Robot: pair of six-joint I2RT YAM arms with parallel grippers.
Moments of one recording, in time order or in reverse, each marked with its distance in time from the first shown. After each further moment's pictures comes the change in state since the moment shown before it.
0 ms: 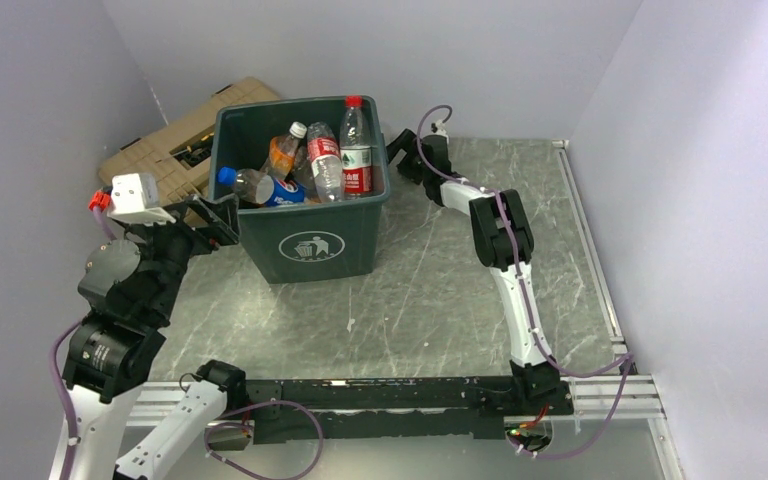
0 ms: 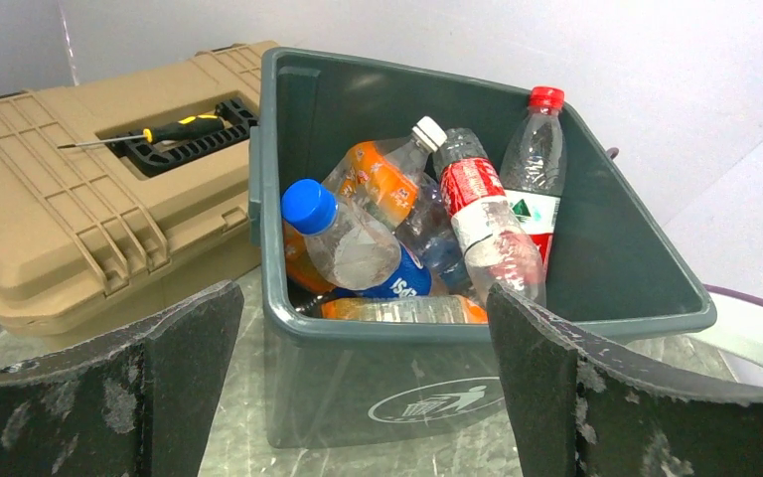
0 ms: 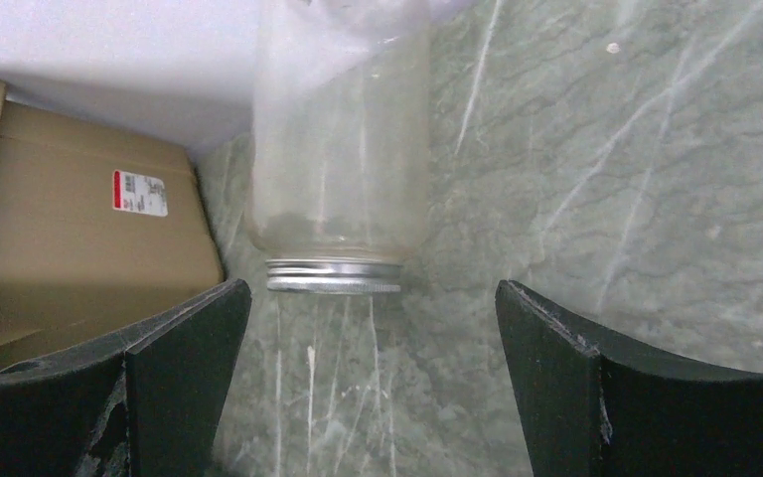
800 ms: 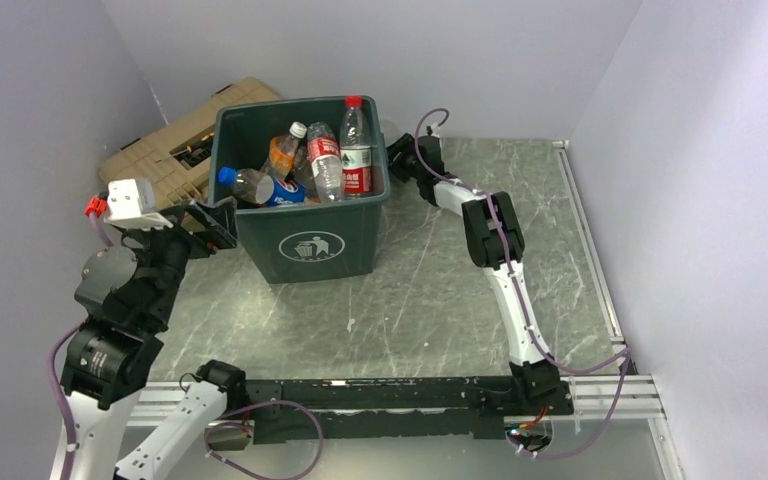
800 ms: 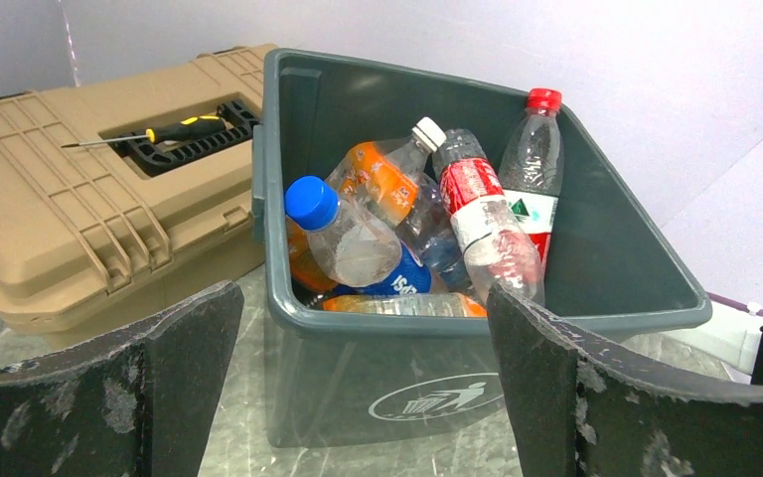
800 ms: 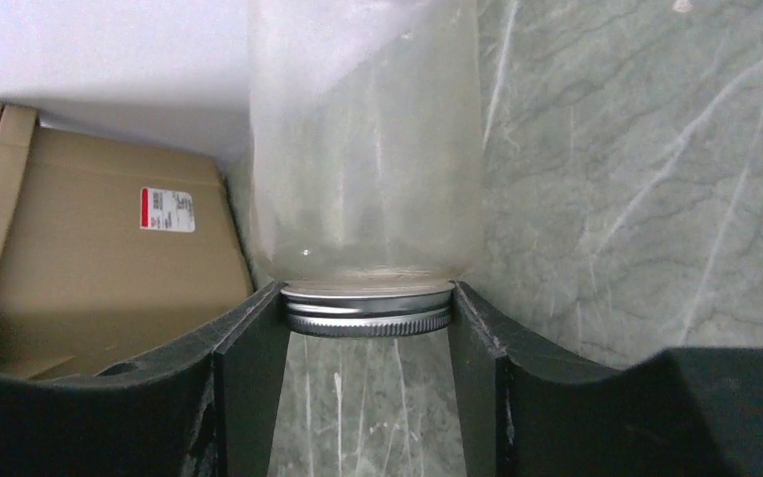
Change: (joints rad) left arm 0.000 -0.016 -0.006 -0.005 -0.002 -0.001; right arm 0.011 0.122 0.163 -0.032 -0.026 0.129
